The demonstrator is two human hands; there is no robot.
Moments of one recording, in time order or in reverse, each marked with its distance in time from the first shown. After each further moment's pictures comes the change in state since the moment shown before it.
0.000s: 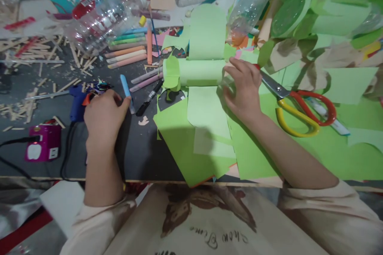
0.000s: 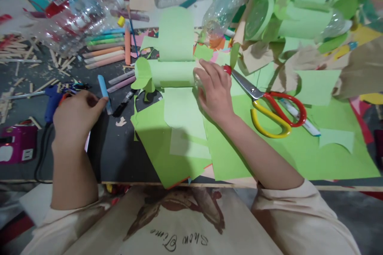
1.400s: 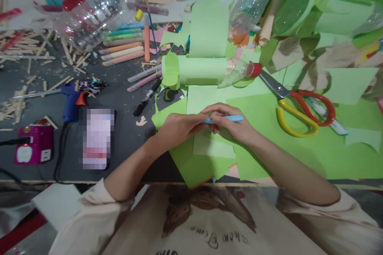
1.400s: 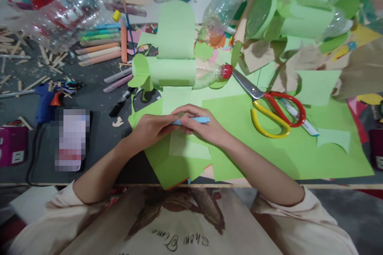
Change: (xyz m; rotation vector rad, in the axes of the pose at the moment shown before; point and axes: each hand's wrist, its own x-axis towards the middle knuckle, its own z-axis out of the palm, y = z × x) left_hand -0.049 0.081 0.054 -0.458 -0.143 1.115; right_hand -0.024 -0.059 -0.024 1.352 -0.434 0.551
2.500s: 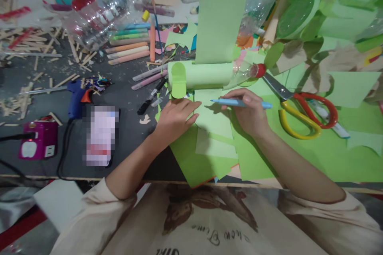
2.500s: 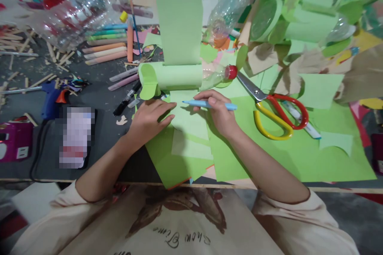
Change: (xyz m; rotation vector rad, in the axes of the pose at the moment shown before) left_hand -0.003 -0.015 0.004 0.281 0.143 -0.109; right_hand 0.014 -0.003 -0.016 -0.041 0.349 -0.186
